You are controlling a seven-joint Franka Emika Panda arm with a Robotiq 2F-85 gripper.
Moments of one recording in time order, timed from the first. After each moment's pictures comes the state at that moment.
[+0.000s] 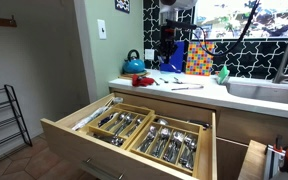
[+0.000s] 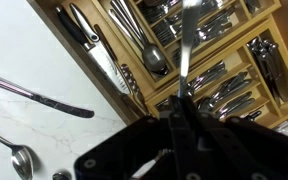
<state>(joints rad) -0.05 -0.02 -0.03 -1.78 0.03 1.72 0.18</state>
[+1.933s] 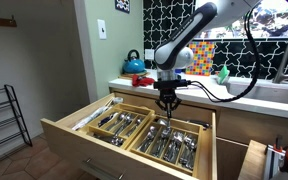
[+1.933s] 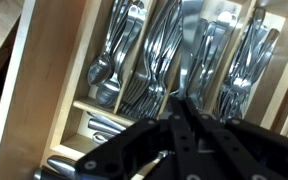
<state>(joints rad) 0.03 0.11 0.00 -2.27 0.15 2.14 0.84</state>
